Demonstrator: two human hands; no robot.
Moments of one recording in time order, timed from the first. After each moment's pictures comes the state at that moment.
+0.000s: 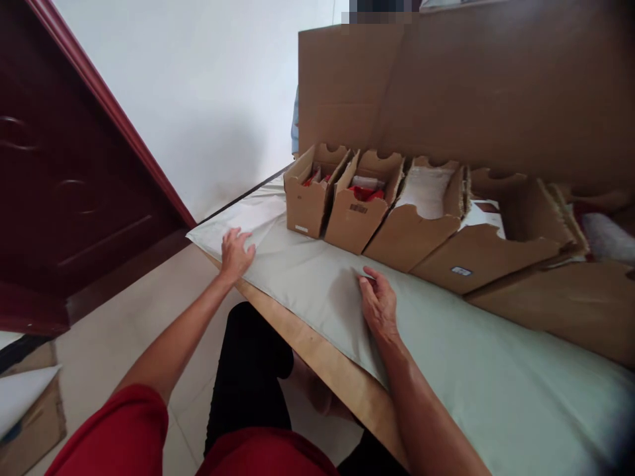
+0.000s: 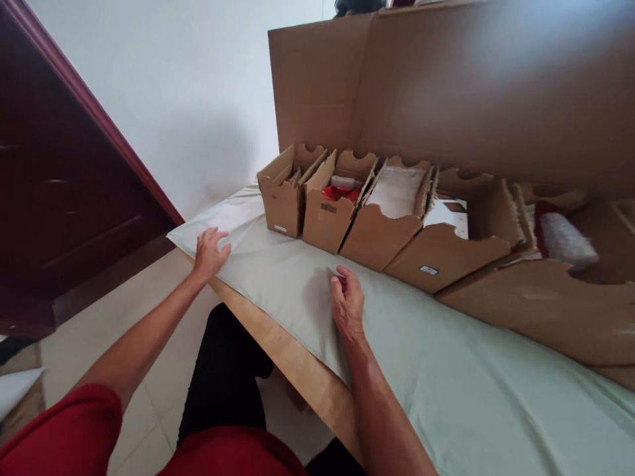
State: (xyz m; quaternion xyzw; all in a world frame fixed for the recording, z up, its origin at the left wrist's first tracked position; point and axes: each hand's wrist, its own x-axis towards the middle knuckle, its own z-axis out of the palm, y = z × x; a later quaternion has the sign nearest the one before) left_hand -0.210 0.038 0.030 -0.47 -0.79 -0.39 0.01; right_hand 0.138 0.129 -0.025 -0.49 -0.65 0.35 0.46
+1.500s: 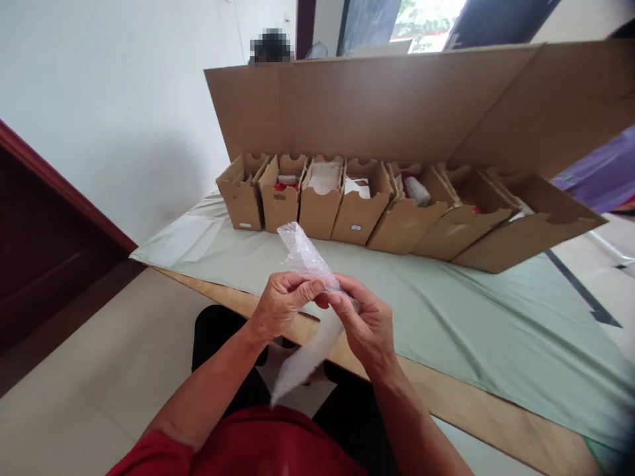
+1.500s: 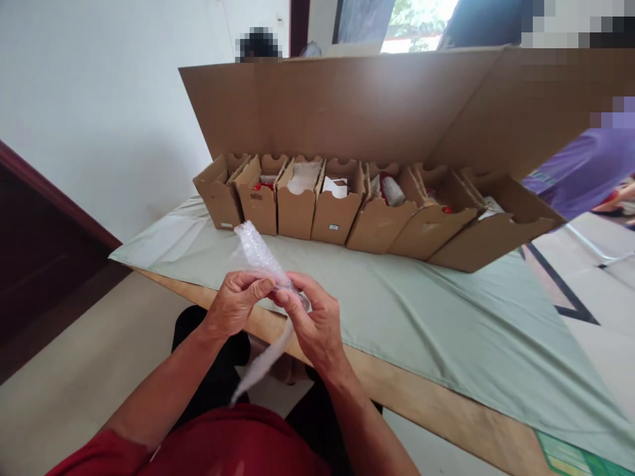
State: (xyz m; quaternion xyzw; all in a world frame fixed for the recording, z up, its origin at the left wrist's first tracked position) left_hand 0.057 -0.056 0.126 -0.50 -0.34 -0.59 -0.53; right_hand 0.214 -0.053 0.116 -0.37 -0.68 0.35 0.53
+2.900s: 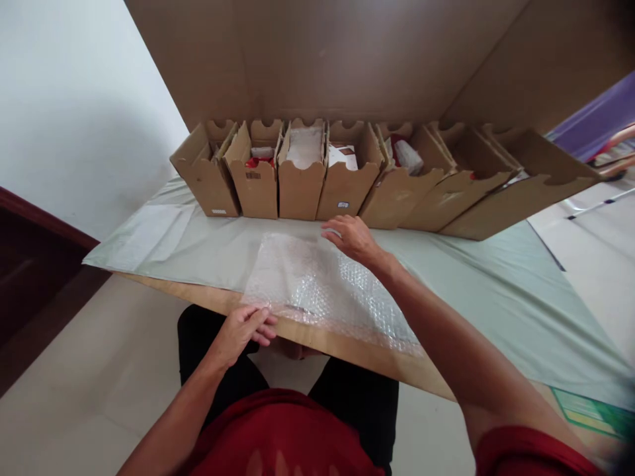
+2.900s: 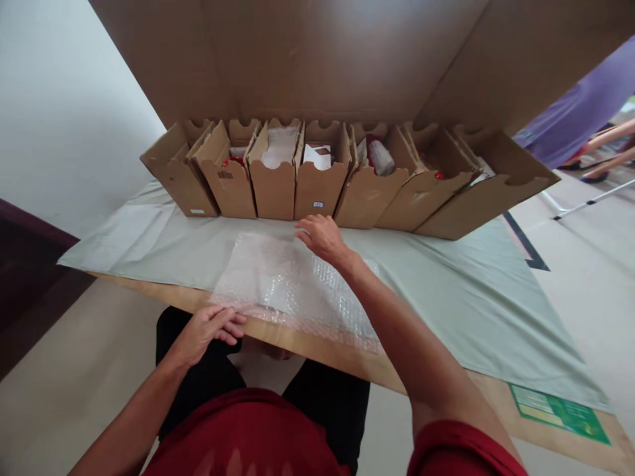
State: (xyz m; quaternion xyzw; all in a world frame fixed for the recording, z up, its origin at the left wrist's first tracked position) left_hand 0.000 -0.085 0.035 -0.35 -0.60 -0.36 -0.62; right_hand 0.265 0.128 0.074 -0.46 -0.87 0.05 0.15
